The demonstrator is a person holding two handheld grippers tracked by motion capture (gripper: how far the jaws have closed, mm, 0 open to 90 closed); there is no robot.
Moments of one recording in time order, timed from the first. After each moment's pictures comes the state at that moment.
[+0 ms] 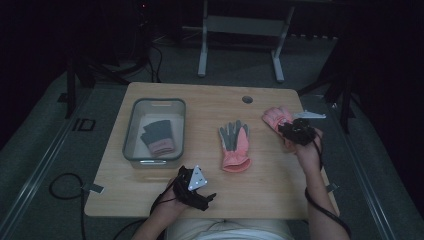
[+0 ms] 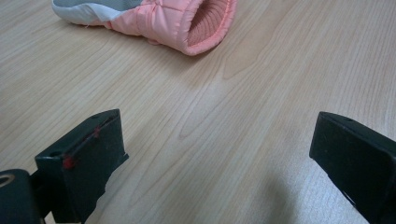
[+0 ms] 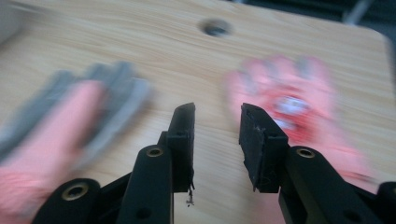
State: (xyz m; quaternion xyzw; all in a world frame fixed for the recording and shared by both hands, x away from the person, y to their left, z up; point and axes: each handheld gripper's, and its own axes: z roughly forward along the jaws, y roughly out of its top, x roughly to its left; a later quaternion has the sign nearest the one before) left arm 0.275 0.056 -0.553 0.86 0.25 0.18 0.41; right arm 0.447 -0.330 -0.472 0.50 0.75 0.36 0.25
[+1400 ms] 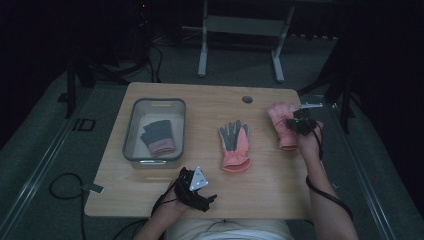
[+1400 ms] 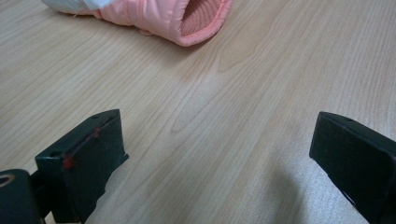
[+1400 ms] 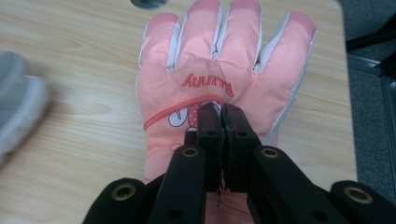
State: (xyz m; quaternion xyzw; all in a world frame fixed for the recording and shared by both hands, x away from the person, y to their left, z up) left arm 0.275 0.053 -0.559 0.86 0.25 0.17 0.40; right arm 0.484 -0.333 -0.478 0.54 0.74 0.29 0.26
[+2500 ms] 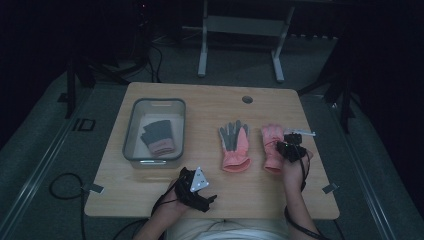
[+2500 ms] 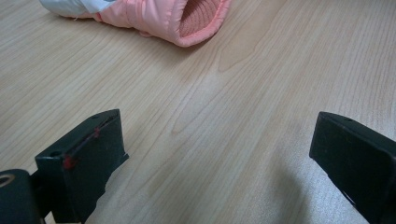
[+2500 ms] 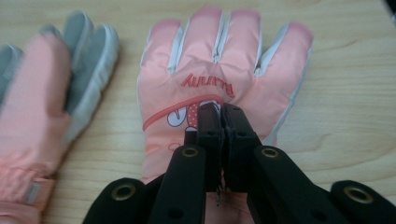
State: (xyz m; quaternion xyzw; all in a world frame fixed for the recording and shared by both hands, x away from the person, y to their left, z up) left arm 0.275 0.053 -0.560 0.87 0.25 0.18 0.40; right arm 0.401 -0.284 -0.510 0.64 0.67 0.30 0.23
